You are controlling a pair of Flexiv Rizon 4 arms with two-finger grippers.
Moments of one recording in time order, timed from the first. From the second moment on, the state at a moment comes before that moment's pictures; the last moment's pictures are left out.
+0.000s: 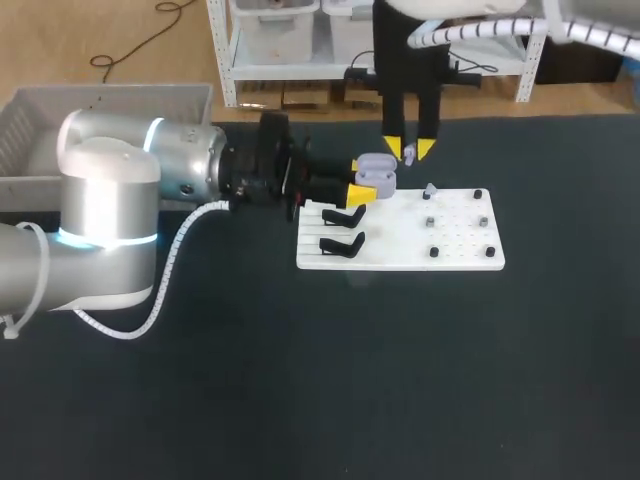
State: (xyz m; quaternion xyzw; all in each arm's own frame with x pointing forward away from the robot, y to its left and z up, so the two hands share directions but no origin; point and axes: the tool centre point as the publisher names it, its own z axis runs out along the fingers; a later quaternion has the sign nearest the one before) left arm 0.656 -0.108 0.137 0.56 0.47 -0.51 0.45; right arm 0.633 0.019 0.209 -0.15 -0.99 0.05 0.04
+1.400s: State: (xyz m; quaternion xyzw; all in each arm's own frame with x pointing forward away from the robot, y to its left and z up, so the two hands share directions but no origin) left arm 0.657 -0.110 0.134 0.56 0.47 -0.52 0.45; right arm 0.642 0.042 0.196 -0.27 -0.96 0.05 0.05
